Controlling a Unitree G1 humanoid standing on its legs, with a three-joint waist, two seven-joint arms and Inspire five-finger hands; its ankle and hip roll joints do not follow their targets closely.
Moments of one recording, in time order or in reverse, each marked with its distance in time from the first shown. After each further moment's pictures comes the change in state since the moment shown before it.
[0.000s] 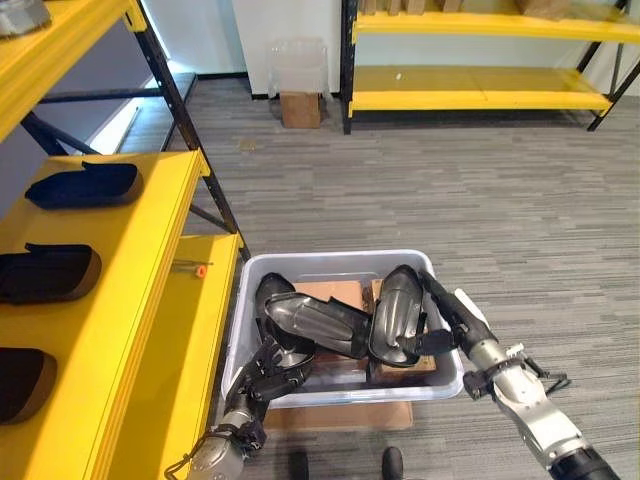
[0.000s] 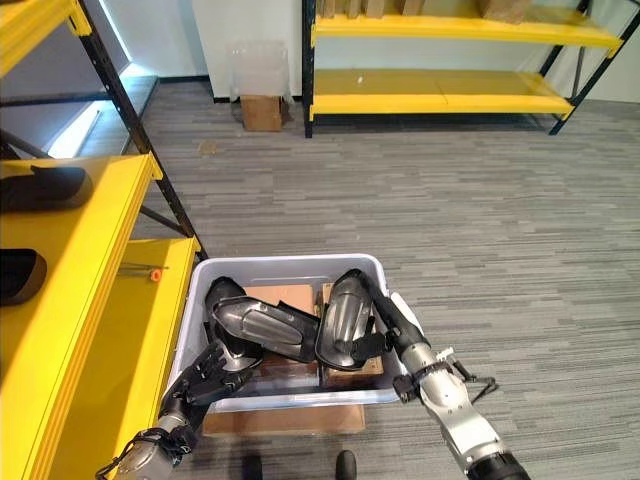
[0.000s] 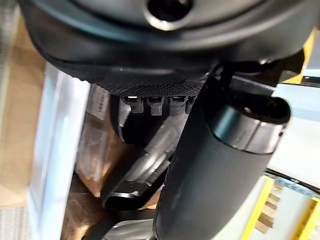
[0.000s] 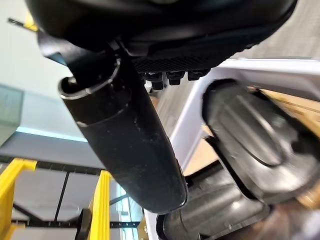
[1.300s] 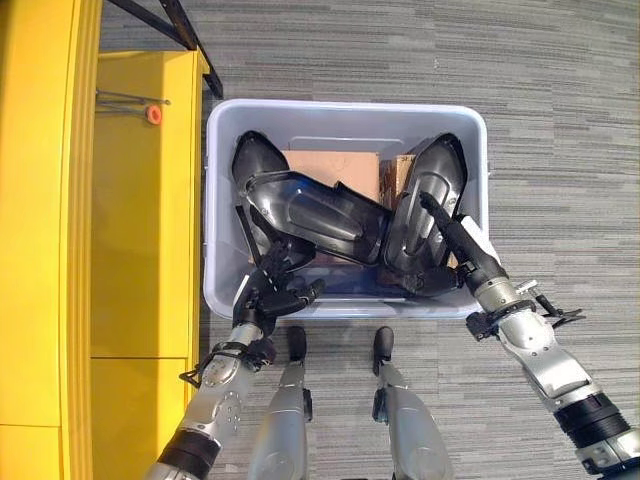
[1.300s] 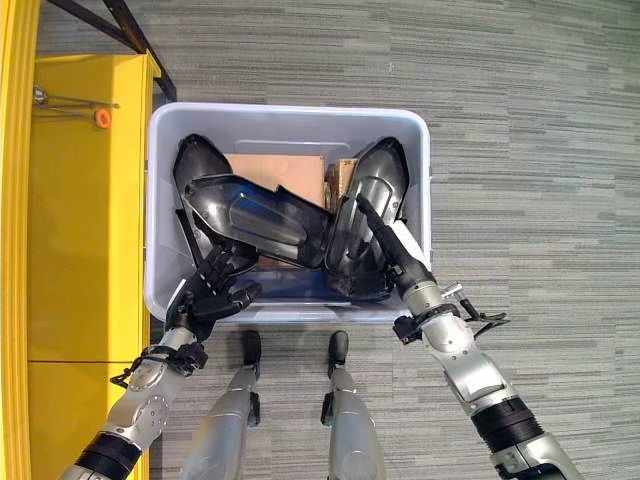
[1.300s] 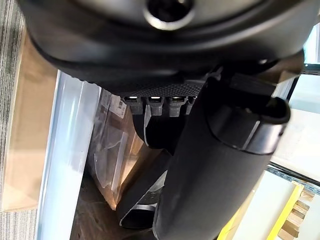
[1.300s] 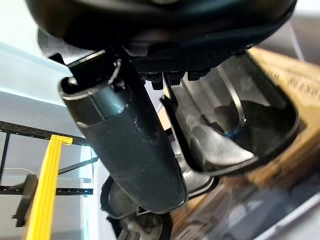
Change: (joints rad) left arm -0.297 0.049 -0.020 -0.086 -0.017 -0.070 0.050; right arm -0.161 -0.083 -0.027 -0.086 -0.041 -0.013 -0.054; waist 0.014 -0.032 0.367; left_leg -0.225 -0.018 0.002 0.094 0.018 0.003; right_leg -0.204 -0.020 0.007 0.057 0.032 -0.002
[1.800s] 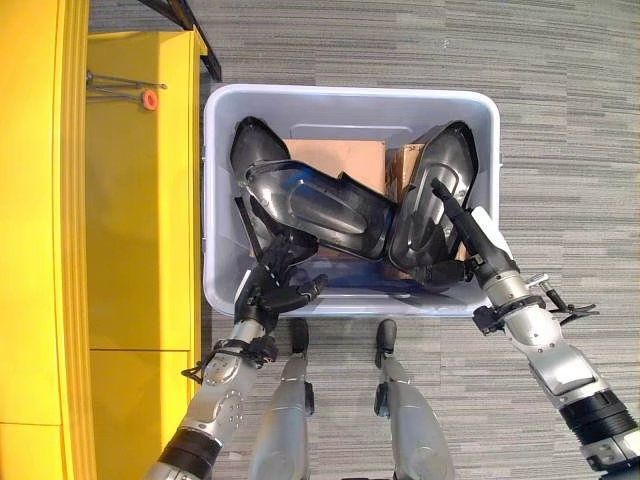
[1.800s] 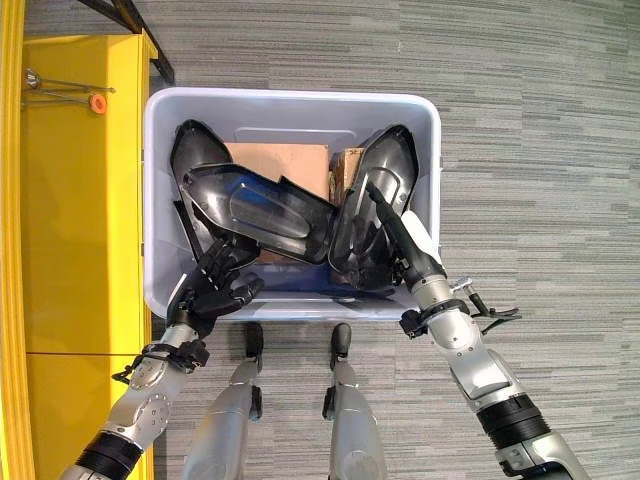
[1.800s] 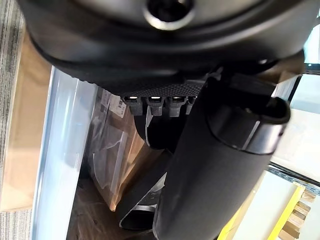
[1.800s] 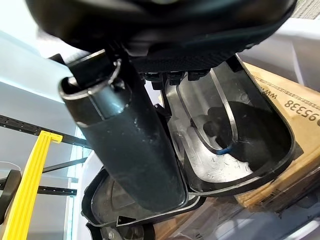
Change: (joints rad) left arm -0.002 0.000 -0.010 -0.028 -0.001 -0.019 0.005; right arm -0.006 -0.001 -0.017 -0.003 -0.079 0.000 -0.030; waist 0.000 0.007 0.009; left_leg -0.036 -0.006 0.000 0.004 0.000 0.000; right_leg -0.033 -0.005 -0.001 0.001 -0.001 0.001
